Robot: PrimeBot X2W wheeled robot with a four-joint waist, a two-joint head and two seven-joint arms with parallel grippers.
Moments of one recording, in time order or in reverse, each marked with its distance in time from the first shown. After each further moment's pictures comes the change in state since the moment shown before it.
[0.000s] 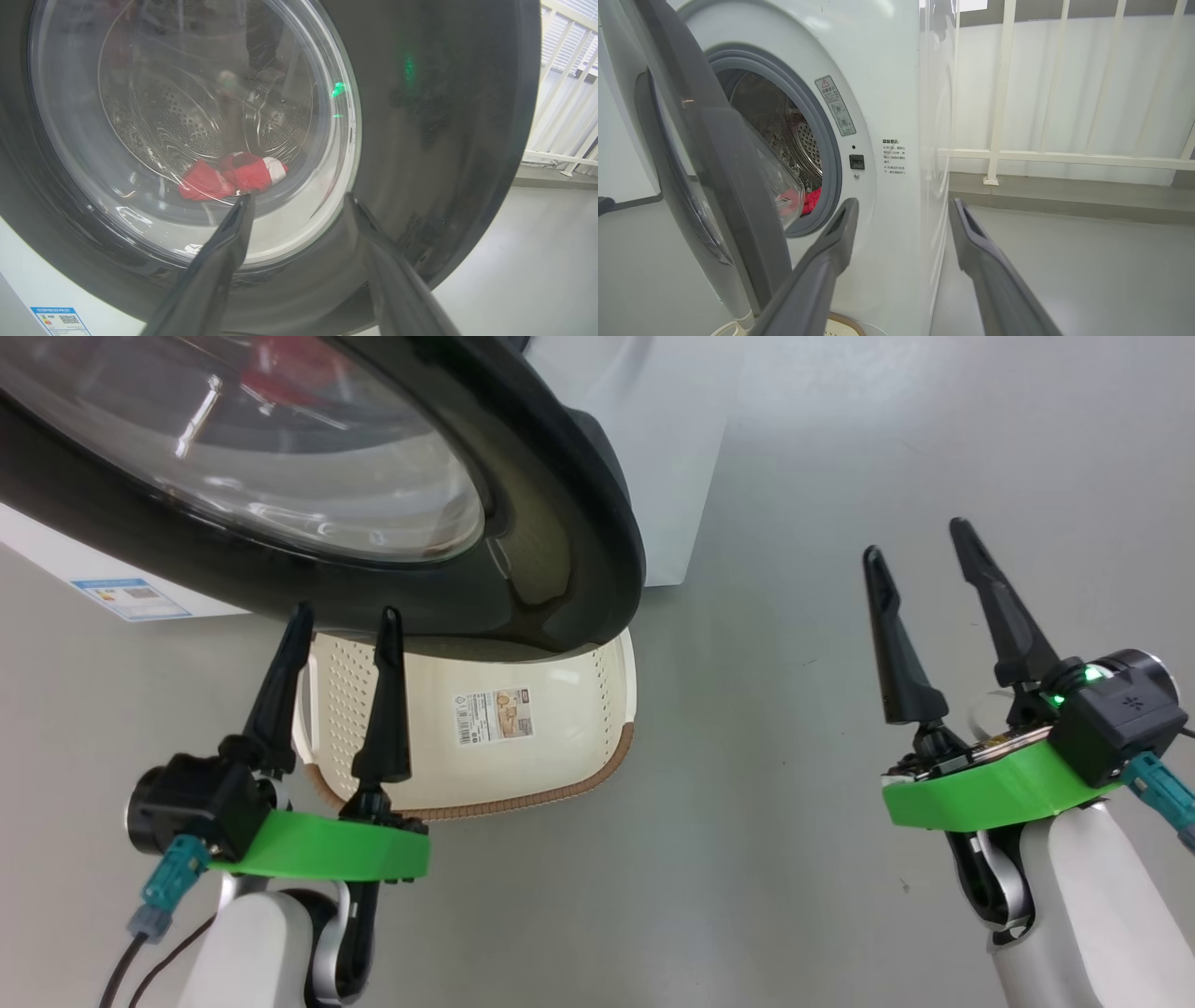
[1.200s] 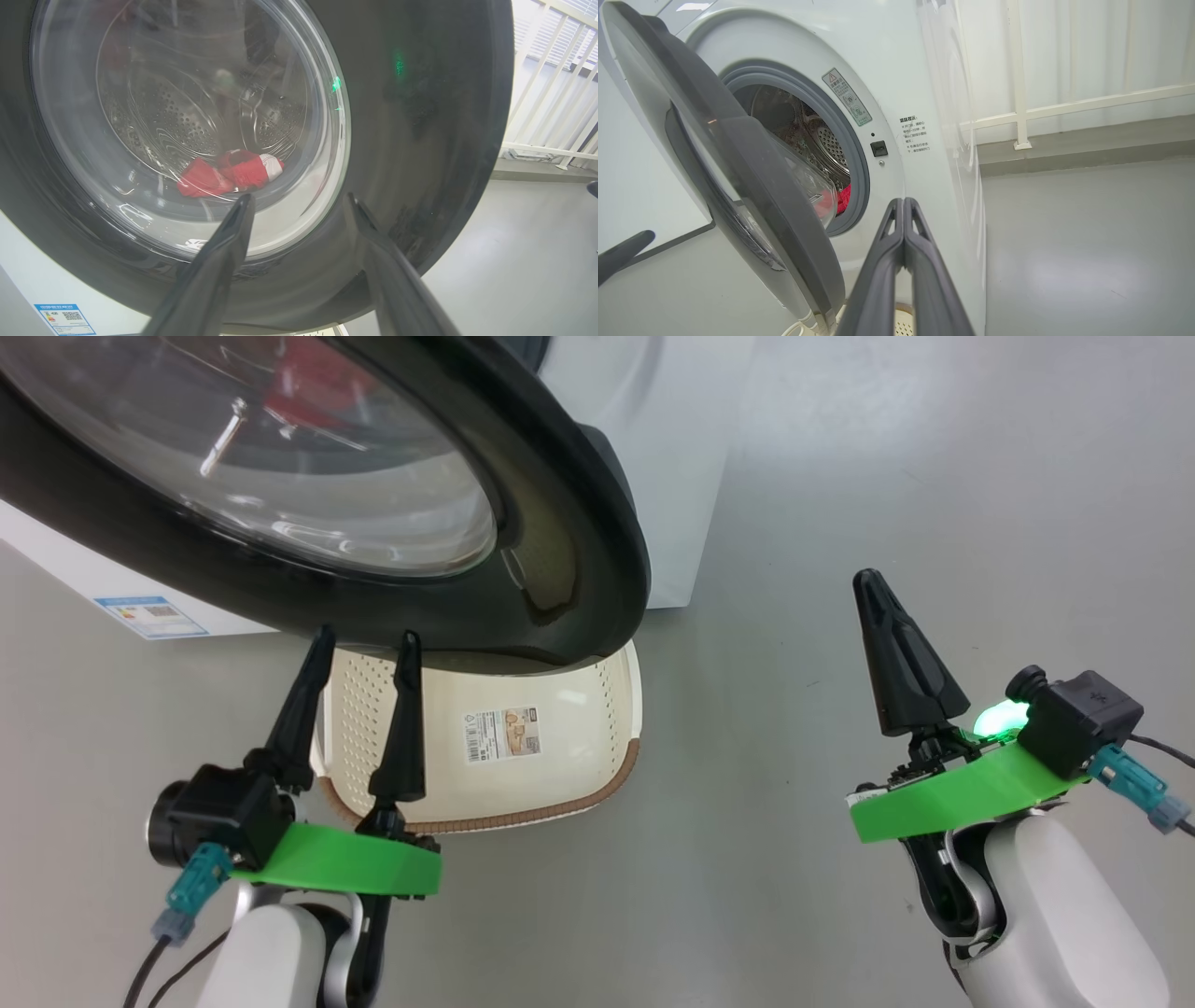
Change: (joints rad) left arm 0.016 -0.005 -0.014 0.034 0.007 -0.016 0.000; right arm -0.006 0.001 0.090 0.101 0.215 0.000 0.000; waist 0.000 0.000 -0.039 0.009
